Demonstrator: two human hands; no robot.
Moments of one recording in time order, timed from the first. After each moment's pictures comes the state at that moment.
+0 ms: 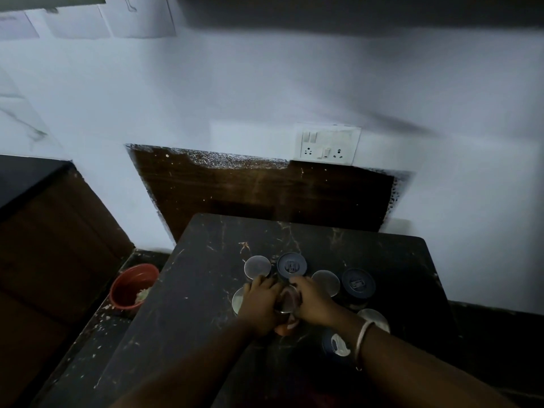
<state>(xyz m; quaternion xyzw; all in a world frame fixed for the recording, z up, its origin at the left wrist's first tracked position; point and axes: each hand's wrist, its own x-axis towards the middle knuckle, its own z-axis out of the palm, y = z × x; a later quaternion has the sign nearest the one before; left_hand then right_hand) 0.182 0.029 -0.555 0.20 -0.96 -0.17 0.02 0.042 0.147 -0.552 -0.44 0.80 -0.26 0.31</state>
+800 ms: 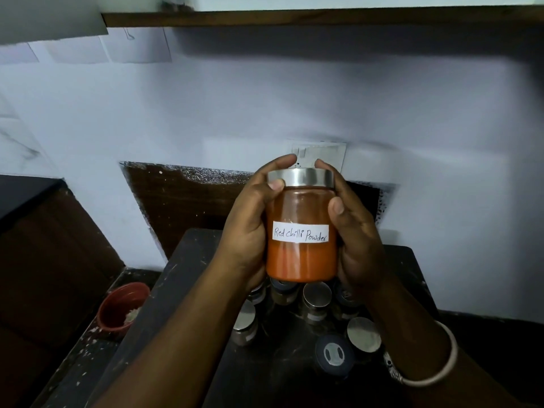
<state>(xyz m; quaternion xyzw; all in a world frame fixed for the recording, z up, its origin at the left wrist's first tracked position) 0.184 0.079 -0.259 0.06 -0.52 -0.80 0.29 0.081 0.189 -0.288 -0.40 0.46 -0.76 0.20</state>
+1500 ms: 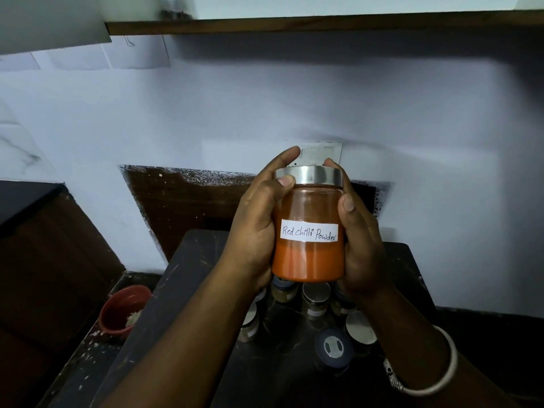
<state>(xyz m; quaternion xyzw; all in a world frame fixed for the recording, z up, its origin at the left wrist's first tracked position) 0.194 0.098 -0.250 0.06 -0.55 -0.78 0.28 0.102 0.205 -0.286 -0.39 0.49 -0.77 0.17</state>
